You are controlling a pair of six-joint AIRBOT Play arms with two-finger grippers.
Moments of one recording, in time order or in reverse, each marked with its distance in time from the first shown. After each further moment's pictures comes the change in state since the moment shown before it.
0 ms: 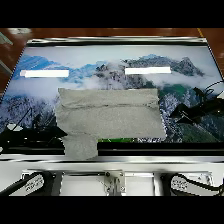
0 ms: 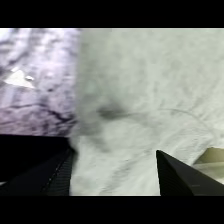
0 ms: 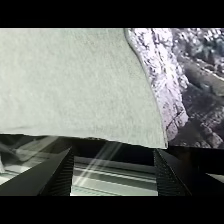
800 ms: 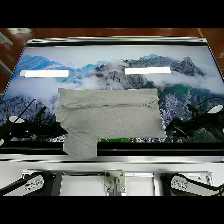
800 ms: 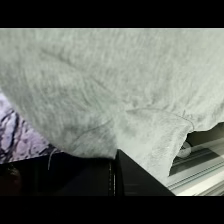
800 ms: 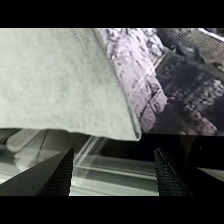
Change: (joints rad) left arm -0.053 -0.056 0.130 -0.048 -0.112 0.145; right arm -0.049 -0.002 -0.267 -0.016 -0.120 -0.062
